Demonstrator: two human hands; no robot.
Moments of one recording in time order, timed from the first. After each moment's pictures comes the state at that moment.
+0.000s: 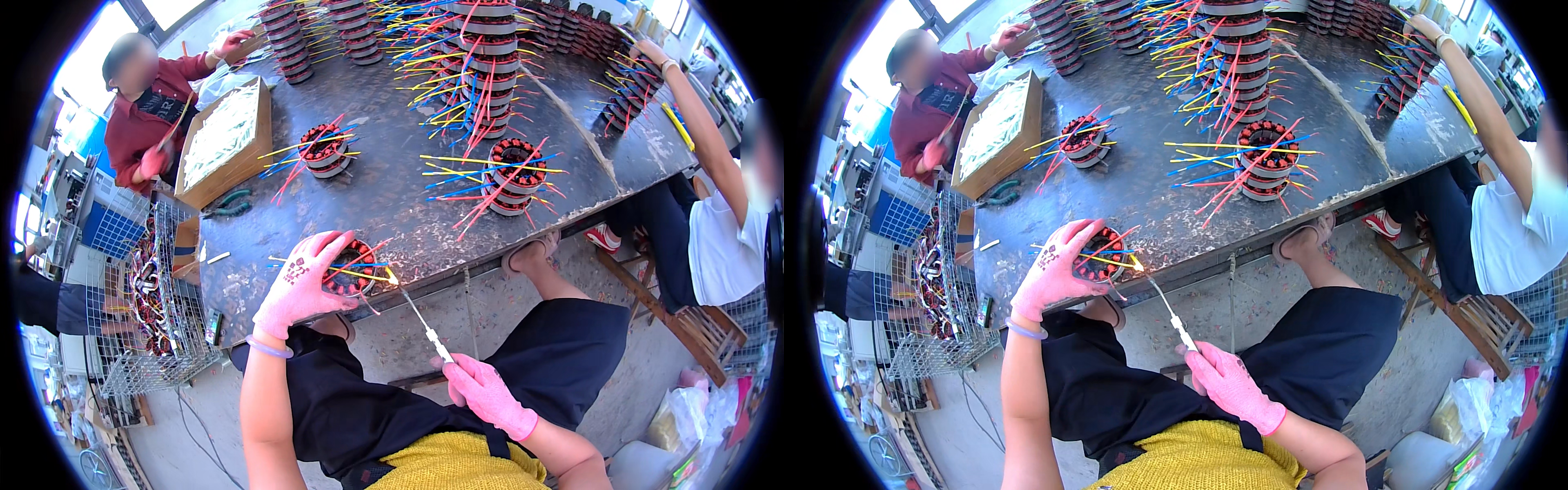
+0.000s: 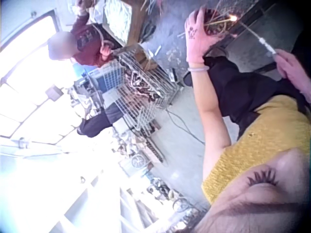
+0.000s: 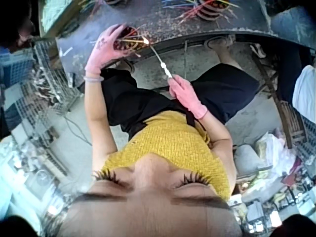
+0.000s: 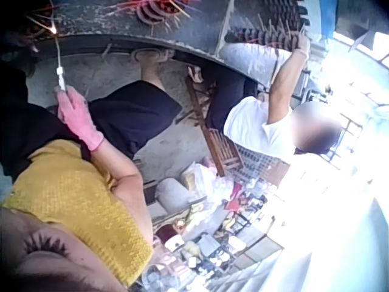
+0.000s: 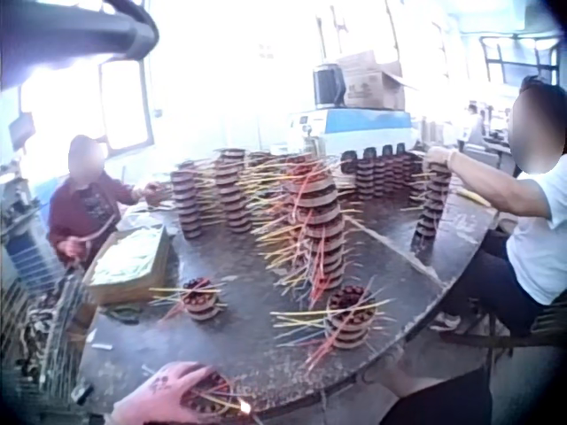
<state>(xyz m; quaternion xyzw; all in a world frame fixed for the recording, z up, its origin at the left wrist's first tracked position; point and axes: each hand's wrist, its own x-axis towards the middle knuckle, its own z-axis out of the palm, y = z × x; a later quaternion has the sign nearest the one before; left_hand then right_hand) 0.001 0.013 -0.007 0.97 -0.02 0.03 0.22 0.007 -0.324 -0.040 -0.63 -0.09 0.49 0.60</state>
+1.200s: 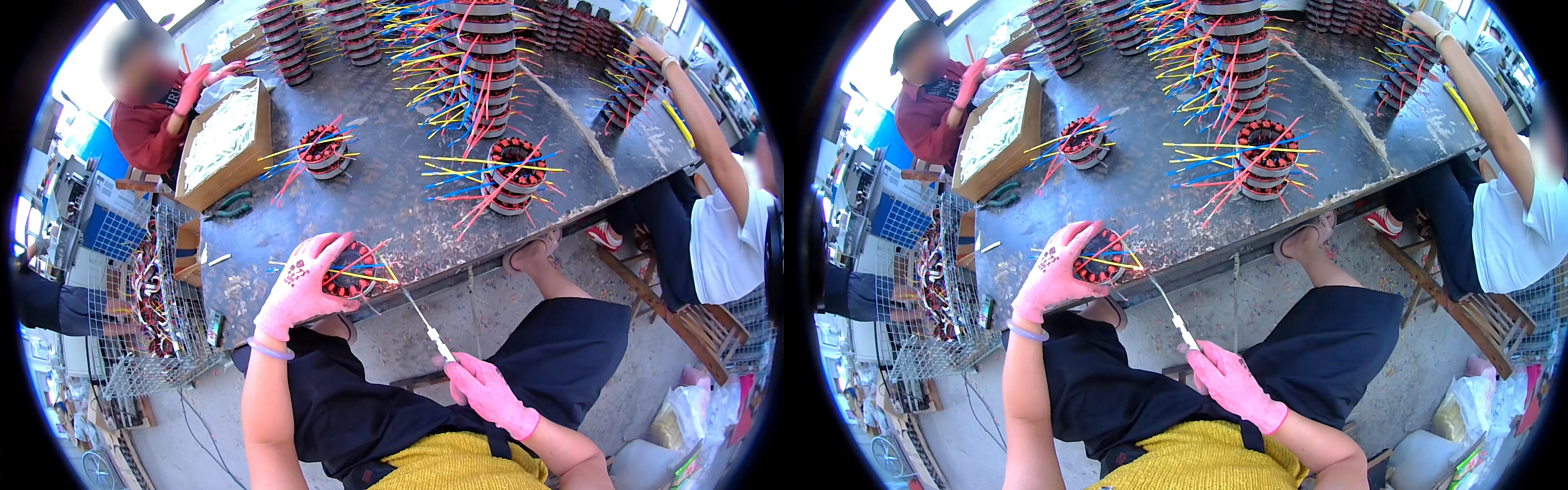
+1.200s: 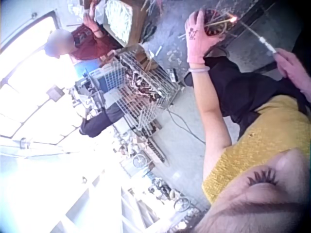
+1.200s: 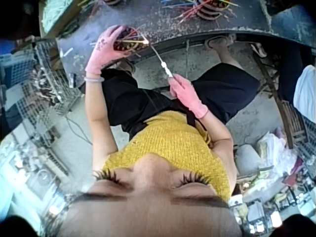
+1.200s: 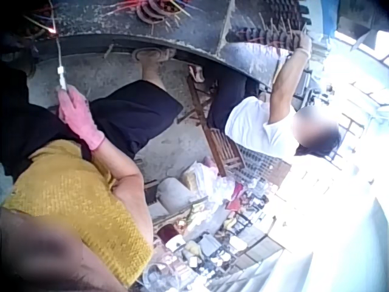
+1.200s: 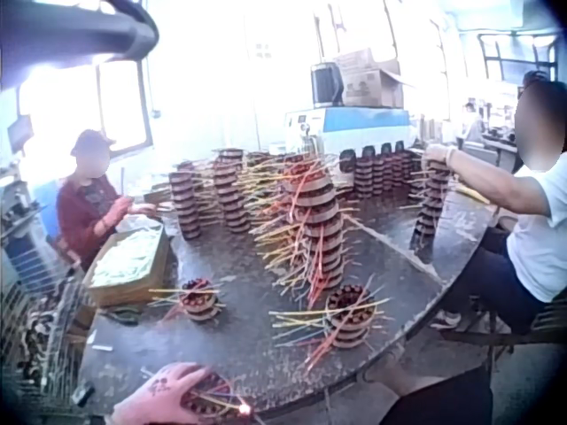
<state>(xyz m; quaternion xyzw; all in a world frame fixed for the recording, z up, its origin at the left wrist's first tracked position) 0.001 0.010 -0.005 0.98 0.00 0.03 0.22 0.009 -0.322 -0.032 -0.62 -0.06 0.49 0.61</state>
